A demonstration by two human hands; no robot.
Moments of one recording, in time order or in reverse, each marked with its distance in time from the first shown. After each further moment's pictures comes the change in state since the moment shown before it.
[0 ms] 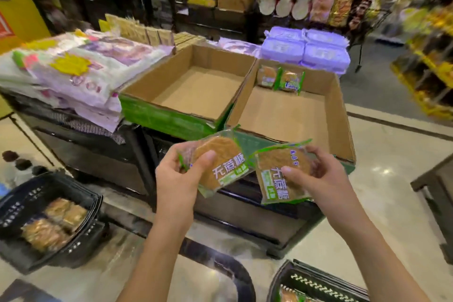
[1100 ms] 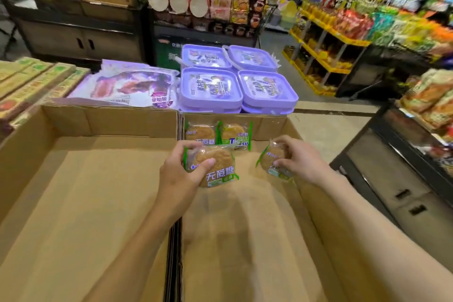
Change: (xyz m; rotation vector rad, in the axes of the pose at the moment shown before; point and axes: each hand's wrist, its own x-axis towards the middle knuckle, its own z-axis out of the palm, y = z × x) left_hand 0.440 -0.142 0.245 0.350 -0.589 0.072; right_hand 0.464 0.057 -0.138 -1.171 0.132 0.168
